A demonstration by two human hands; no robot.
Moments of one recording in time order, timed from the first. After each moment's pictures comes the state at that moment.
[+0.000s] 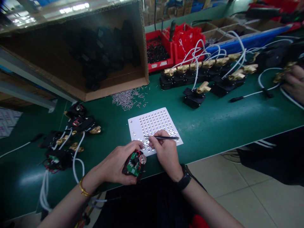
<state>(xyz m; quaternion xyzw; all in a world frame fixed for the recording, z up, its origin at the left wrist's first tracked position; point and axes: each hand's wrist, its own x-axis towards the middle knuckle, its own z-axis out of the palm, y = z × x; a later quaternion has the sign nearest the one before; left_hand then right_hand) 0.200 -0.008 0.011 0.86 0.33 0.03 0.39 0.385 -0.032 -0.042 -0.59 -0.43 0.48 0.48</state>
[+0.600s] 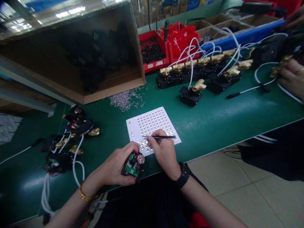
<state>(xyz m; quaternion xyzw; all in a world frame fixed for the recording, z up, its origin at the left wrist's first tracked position) 0.199 -0.015 0.007 0.84 0.36 0.02 0.41 0.384 -0.032 -0.041 -0.59 -0.42 0.48 0.49</state>
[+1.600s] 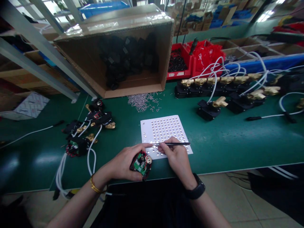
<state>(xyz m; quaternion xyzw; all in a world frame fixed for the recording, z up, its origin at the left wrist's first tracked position) 0.182 -0.024 0.004 0.80 0.39 0.09 0.45 0.394 -0.031 -0.039 -0.57 -0.52 0.48 0.42</state>
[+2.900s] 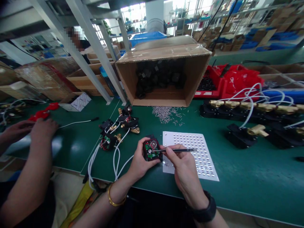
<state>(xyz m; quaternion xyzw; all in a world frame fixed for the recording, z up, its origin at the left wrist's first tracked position) 0.179 -0.047 -0.024 0.55 0.57 0.48 0.38 0.329 -0.024 0.011 -0.43 -0.31 0.67 0.51</state>
